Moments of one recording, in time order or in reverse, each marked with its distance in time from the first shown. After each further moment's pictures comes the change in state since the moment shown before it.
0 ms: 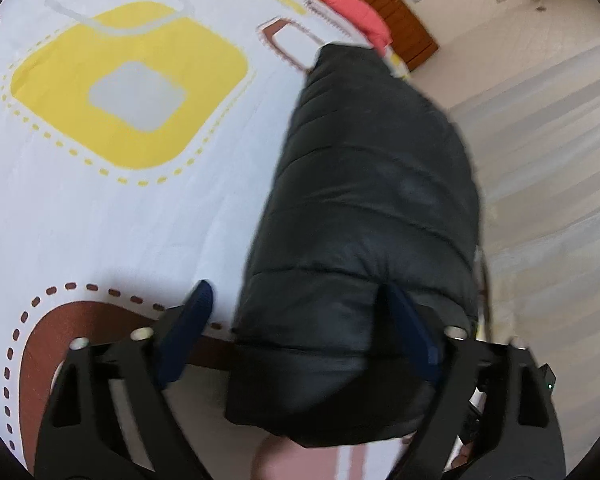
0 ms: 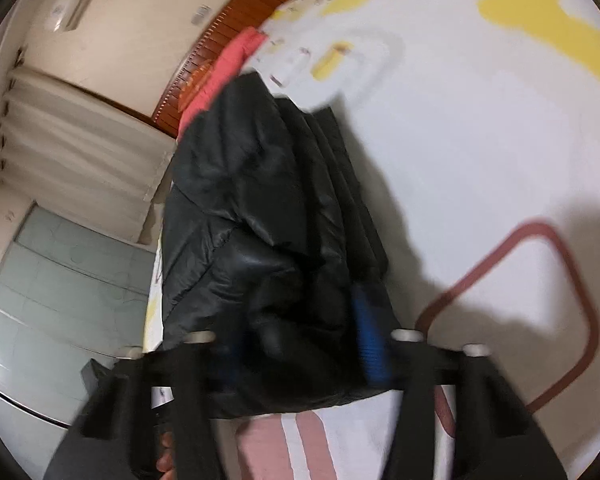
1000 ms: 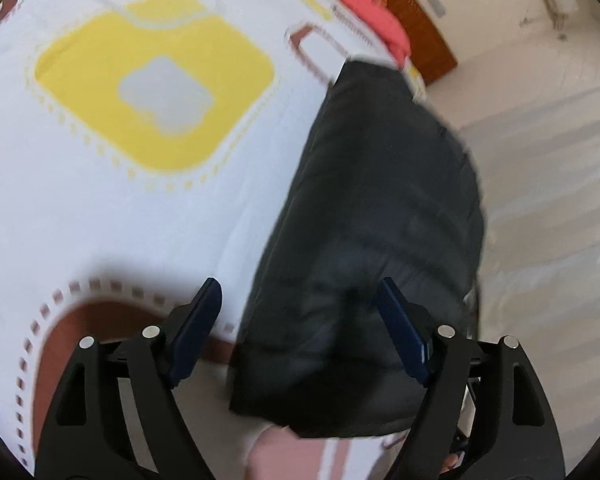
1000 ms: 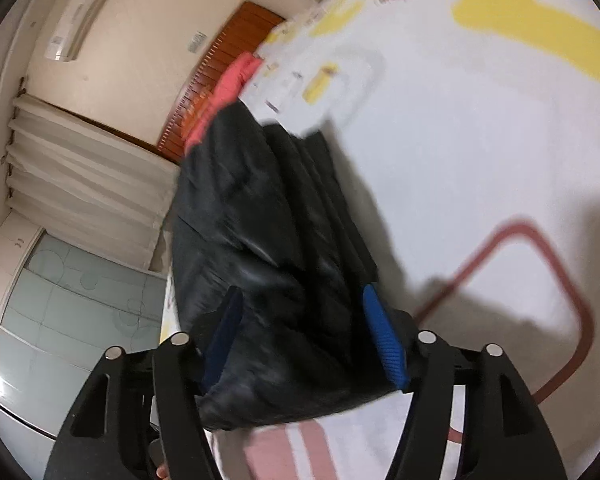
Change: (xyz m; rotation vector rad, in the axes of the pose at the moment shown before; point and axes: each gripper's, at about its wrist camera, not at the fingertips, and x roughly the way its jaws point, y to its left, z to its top) left arm -0.027 0.009 0.019 -0.100 -0.031 -0.027; right arm -0.031 0.000 0.001 0.019 -0.114 0.046
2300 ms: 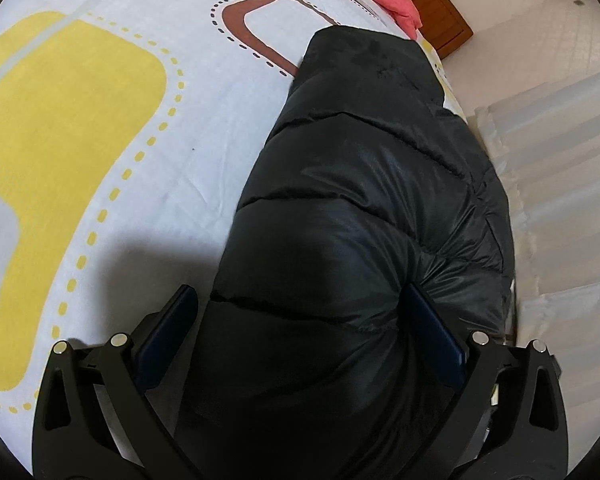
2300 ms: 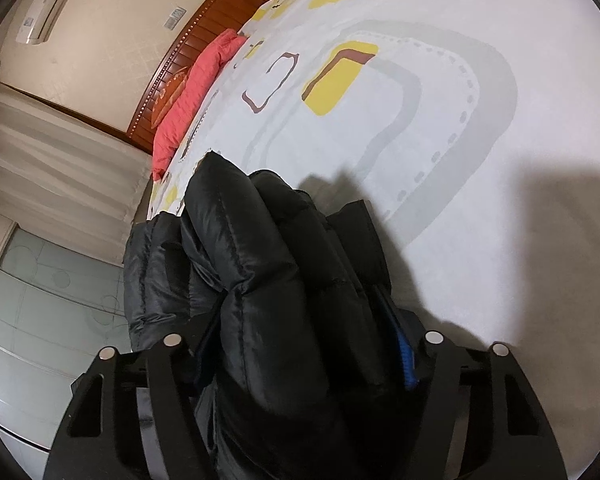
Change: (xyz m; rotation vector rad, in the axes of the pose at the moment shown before) left arm 0.144 -0.052 0.072 0.086 0.089 0.117; right arm 0.149 0.002 0.090 -0.008 0.094 -0.089
